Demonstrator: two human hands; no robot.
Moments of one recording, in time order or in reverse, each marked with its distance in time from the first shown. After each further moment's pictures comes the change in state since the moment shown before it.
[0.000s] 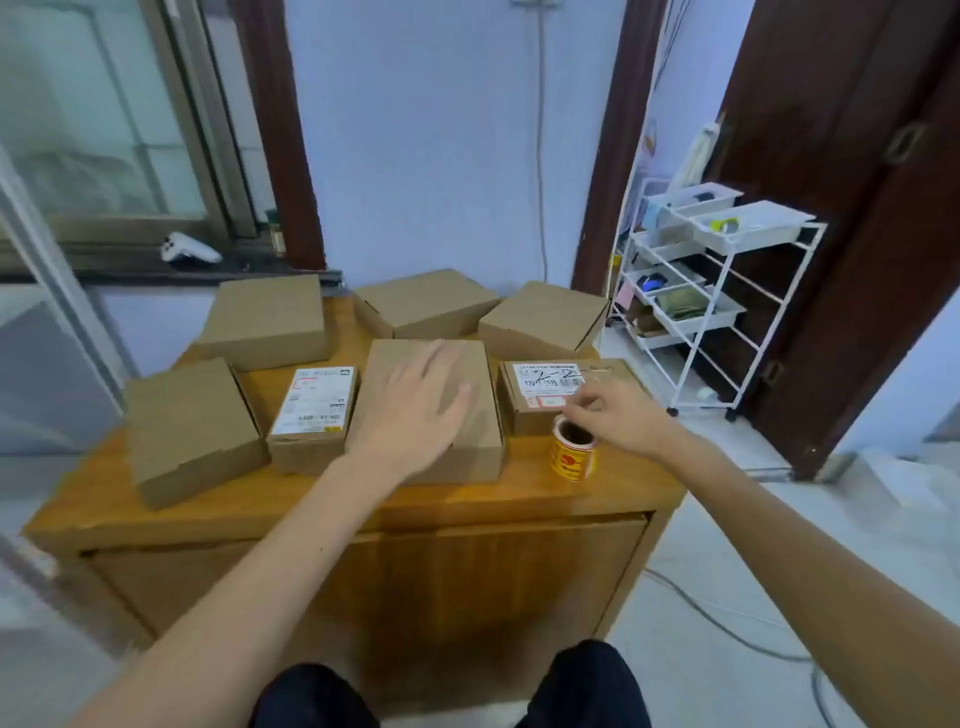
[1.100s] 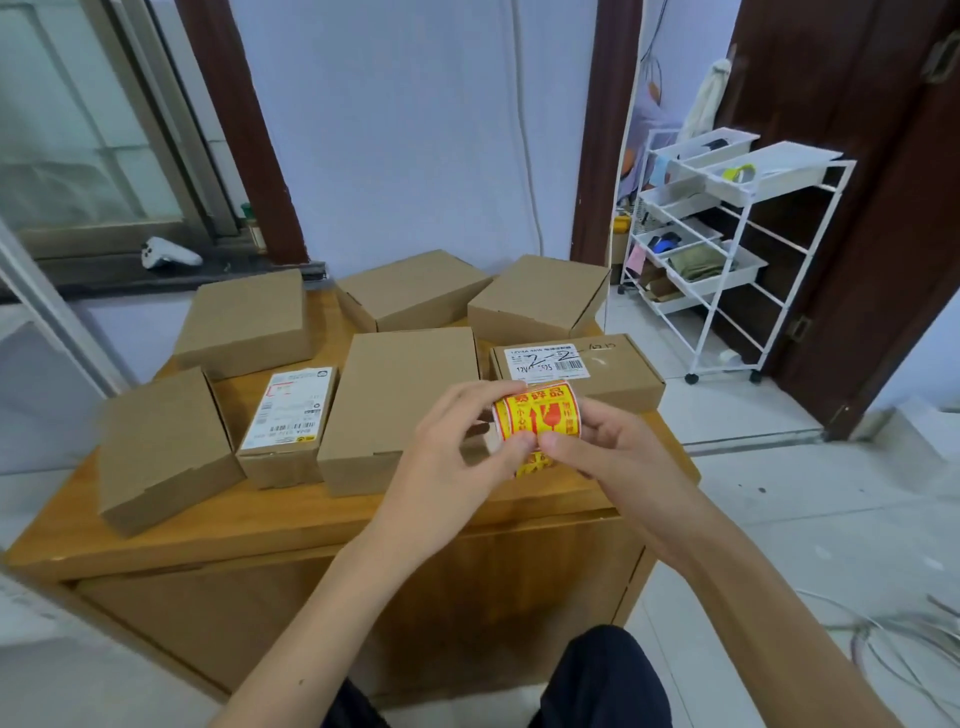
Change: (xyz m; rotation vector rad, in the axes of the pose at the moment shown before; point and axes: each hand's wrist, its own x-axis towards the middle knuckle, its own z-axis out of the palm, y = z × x) left_hand -0.037 0.054 0.020 -0.580 -0.038 0.109; right_hand -0.082 -0.055 -0.007 1.088 -0.095 0.025
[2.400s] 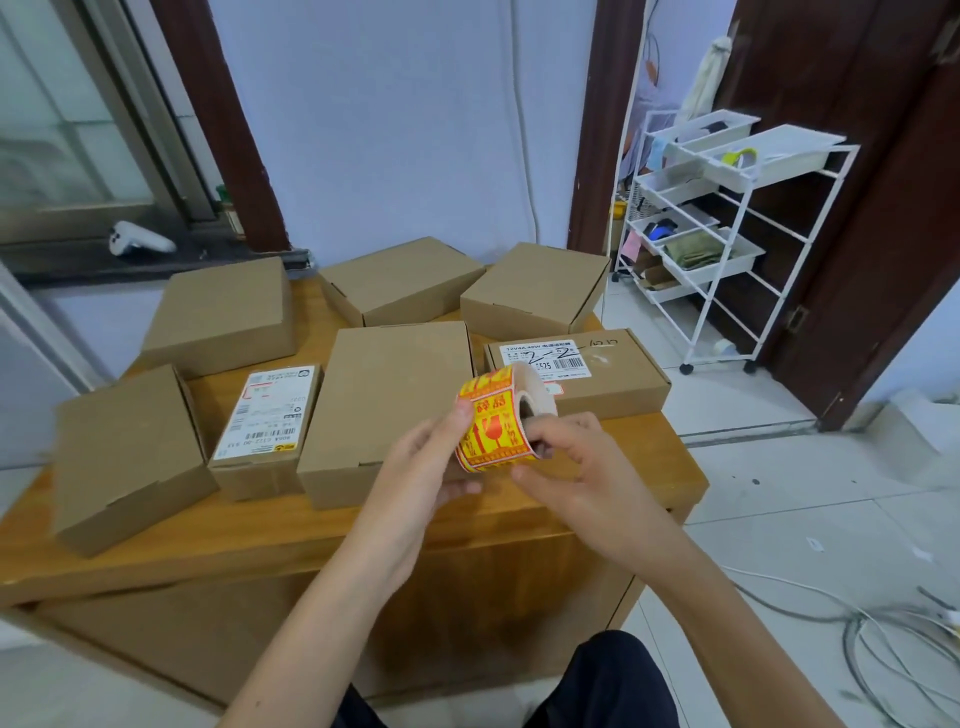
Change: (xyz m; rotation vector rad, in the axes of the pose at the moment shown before) left_hand 0.009 -0.014 0.001 -0.627 0.055 -0.563; right_hand 0.023 0.029 0.011 -0.528 0.073 -0.069
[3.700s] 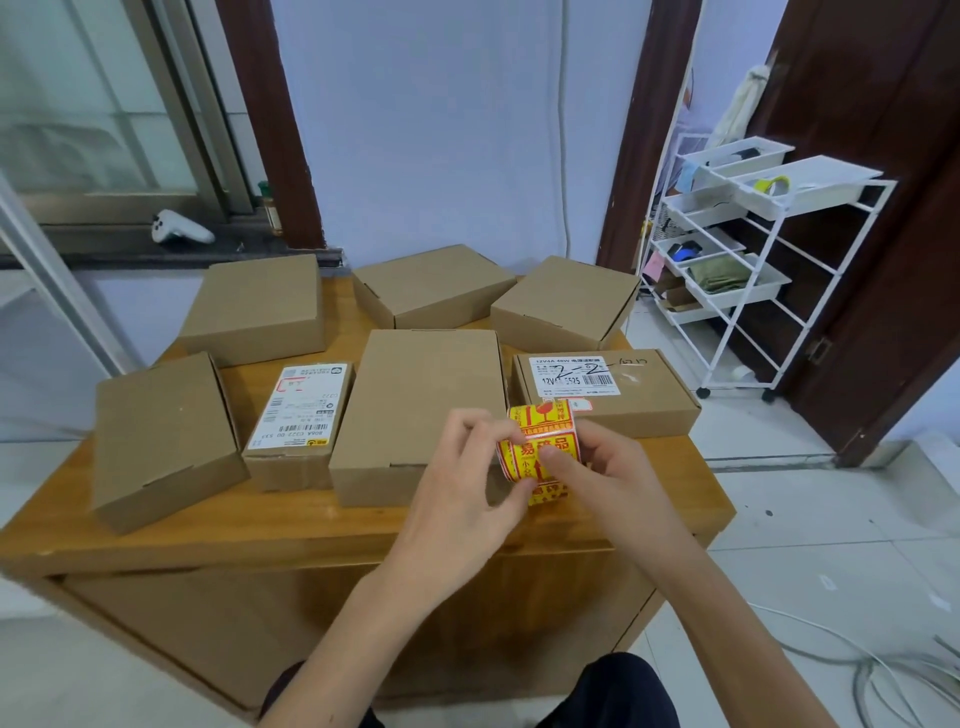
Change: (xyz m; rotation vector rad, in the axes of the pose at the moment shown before) left_hand 0.003 -0.026 -0.009 0.755 0.071 0.635; right_hand 0.015 -0.001 0.007 0.354 0.032 0.025
